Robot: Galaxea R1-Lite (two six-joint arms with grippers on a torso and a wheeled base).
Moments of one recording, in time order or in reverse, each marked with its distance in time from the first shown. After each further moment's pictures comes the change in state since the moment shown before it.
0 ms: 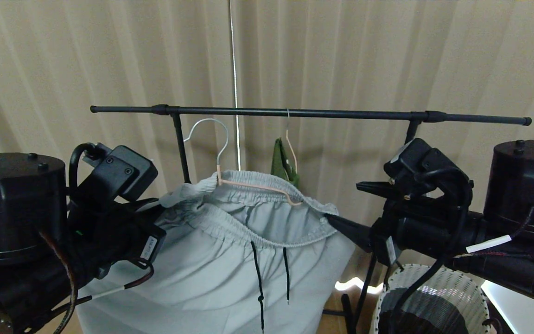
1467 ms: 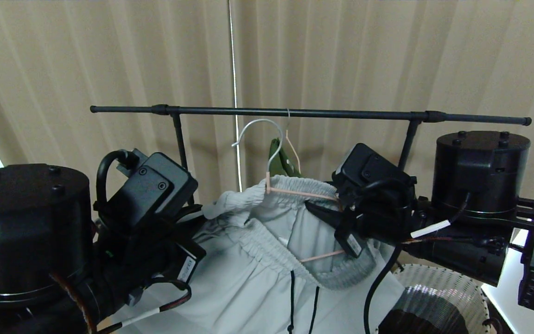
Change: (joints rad) left arm -0.214 0.029 -0.007 -0.077 -0.005 -0.037; right arm 0.053 0.126 -0.122 -0.009 0.003 -0.206
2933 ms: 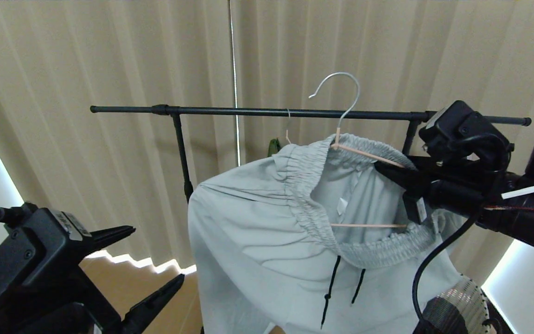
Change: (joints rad) left arm 0.147 -0.288 0.275 0.001 -0.262 -0.016; right arm -0.207 -0.179 0.058 0.005 0.000 0.001
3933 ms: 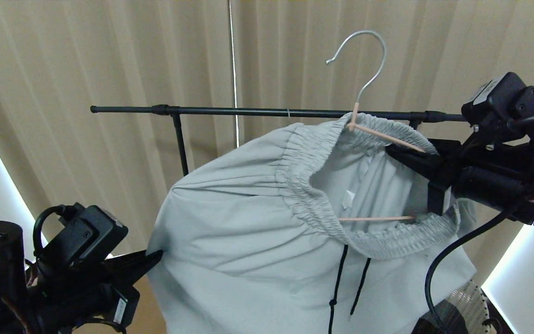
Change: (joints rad) left arm 0.207 0.166 0.039 -0.082 -0.119 0.000; right arm -0.014 -0.072 -0.011 -0.004 0.072 0.000
